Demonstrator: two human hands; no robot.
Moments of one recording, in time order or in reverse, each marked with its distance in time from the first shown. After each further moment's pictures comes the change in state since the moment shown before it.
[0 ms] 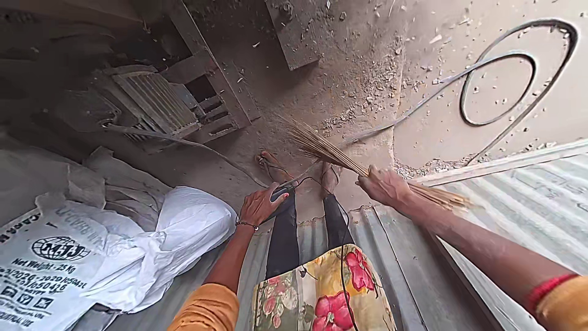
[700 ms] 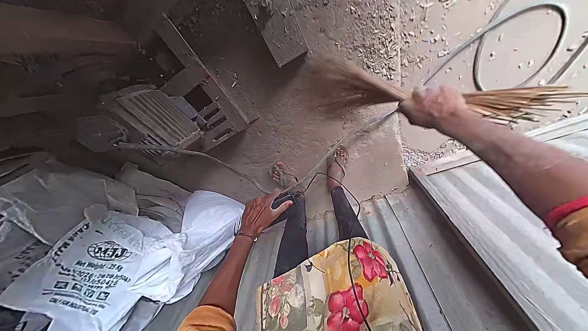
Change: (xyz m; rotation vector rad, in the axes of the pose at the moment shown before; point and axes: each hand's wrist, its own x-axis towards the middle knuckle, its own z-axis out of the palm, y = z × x) left_hand -0.035 0.001 -0.011 0.081 0.019 0.071; right_hand 0.046 0.116 -0.077 -0.086 0.354 0.195
